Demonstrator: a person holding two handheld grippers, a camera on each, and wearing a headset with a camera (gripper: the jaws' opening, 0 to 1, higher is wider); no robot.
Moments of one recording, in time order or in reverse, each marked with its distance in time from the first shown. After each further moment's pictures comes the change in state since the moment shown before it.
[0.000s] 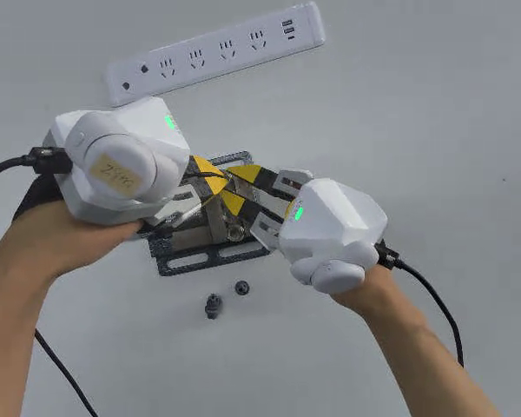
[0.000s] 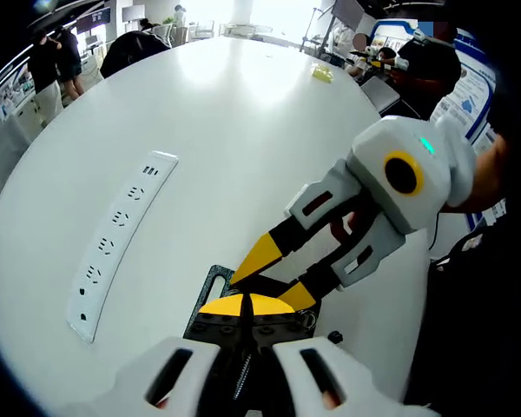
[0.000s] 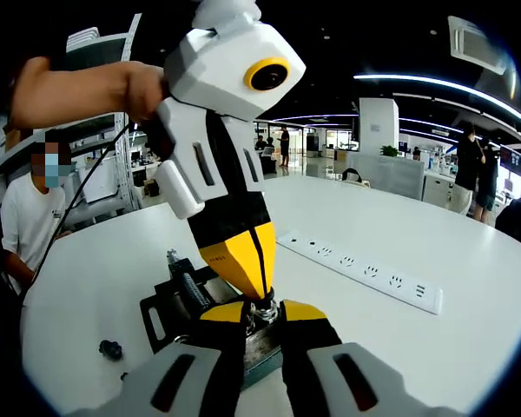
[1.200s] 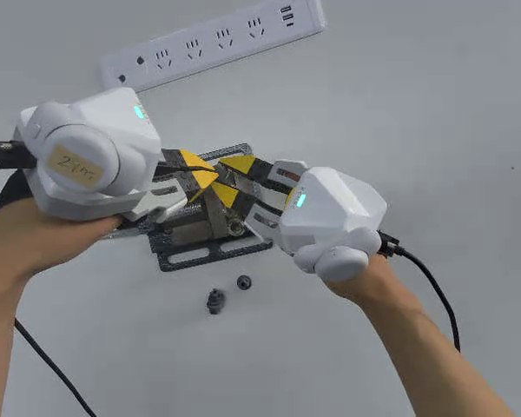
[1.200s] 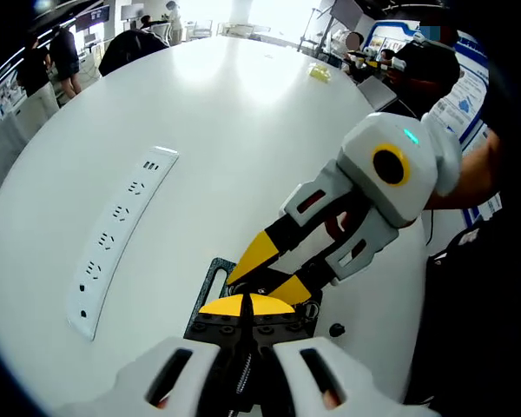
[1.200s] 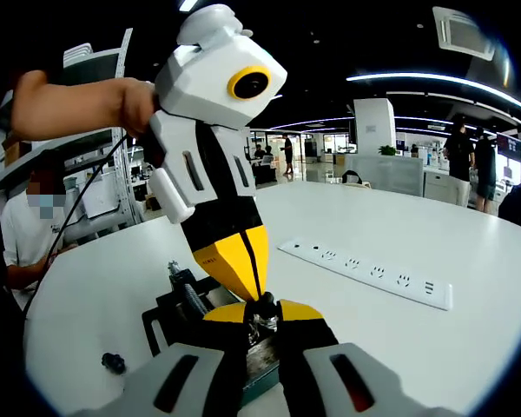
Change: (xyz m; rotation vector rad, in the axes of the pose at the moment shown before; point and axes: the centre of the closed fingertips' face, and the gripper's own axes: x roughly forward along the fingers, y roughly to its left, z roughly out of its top) left arm -0.004 -0.001 -0.002 0.023 0.008 -0.013; right arm 0.006 0.001 0.005 0.046 -0.047 0.012
